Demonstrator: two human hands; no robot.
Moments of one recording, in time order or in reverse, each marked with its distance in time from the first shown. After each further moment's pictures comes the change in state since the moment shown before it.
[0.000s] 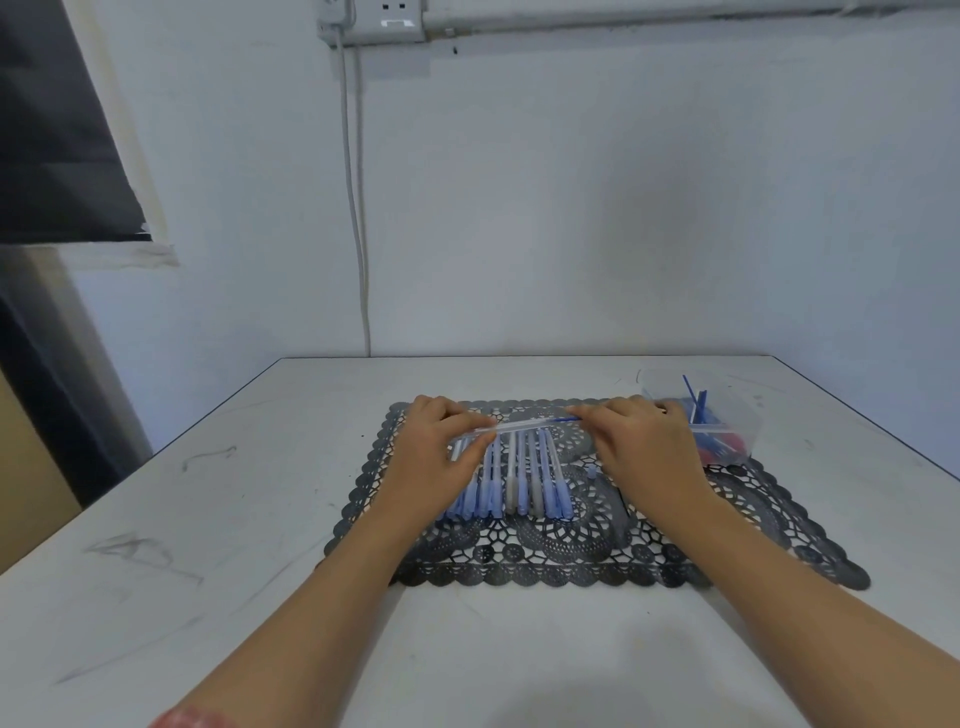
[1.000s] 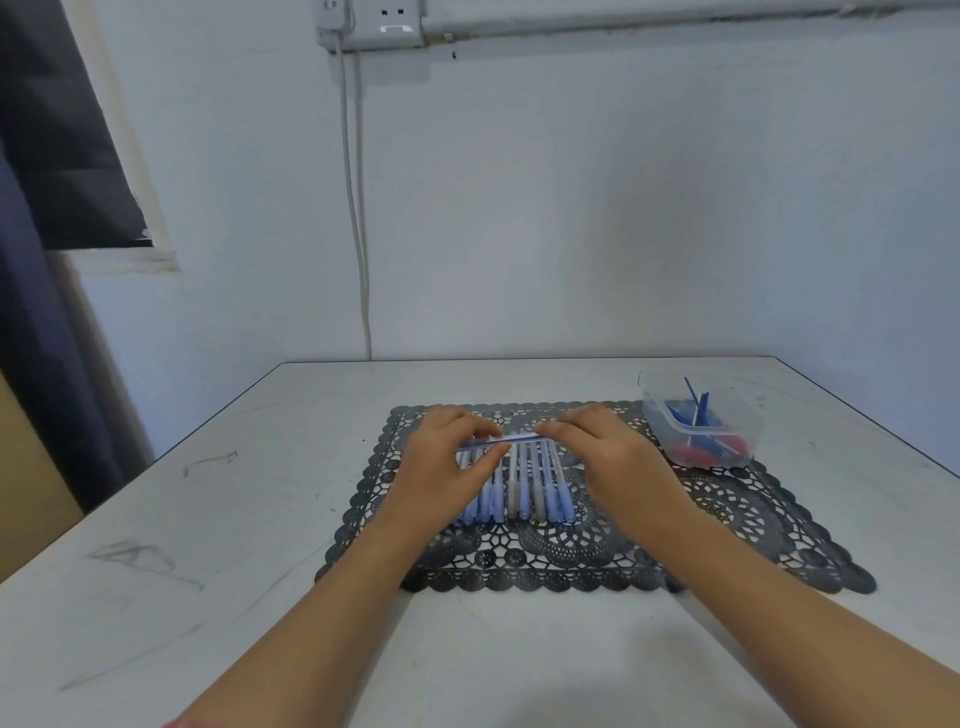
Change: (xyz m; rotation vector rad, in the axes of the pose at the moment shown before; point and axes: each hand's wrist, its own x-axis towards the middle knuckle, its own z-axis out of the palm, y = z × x) left_hand -0.002 0.007 0.002 -0.045 -0.021 0.038; right_hand -0.001 -0.026 -0.012 0.245 -0.027 -0.211
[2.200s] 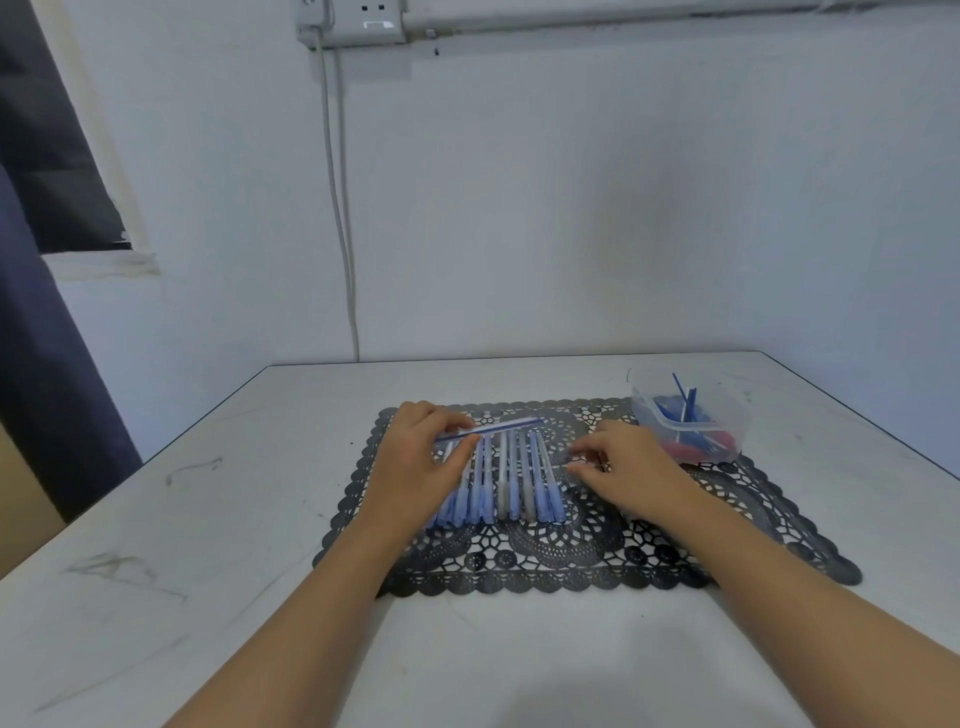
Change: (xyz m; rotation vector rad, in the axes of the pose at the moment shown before) left_hand 0.002 -0.006 -0.006 0.058 0.038 -0.042; right_hand -0.003 0.026 -0.004 0.160 -0.511 0.534
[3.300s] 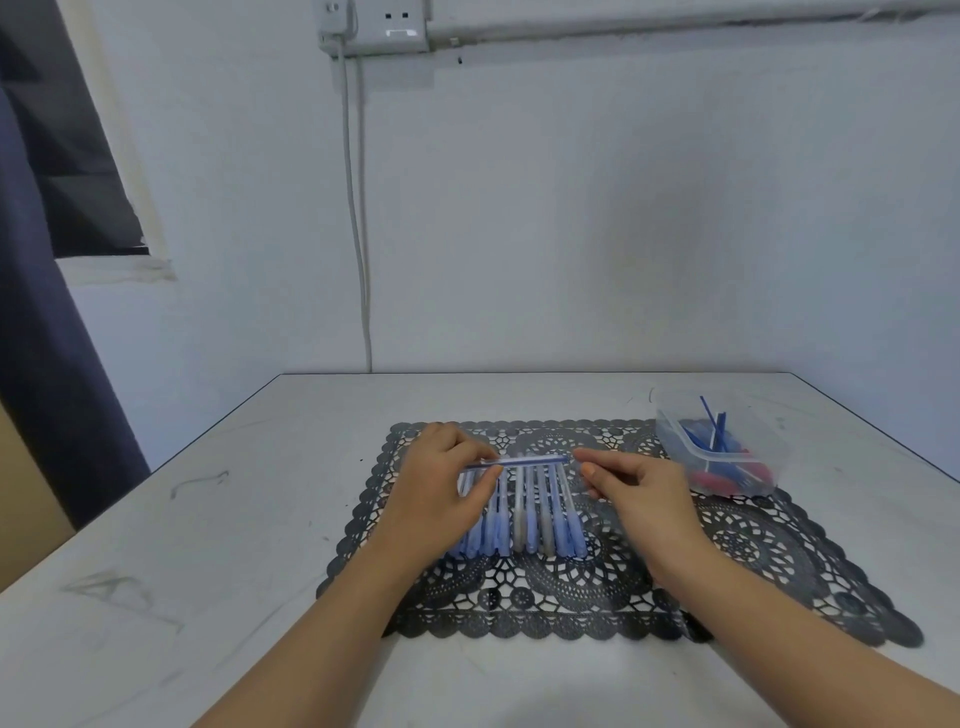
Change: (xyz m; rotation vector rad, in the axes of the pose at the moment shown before) left_hand 0.004 -0.012 0.010 0.045 -0.080 0.085; right_hand -0.003 -0.026 0.017 1.010 0.268 0.311
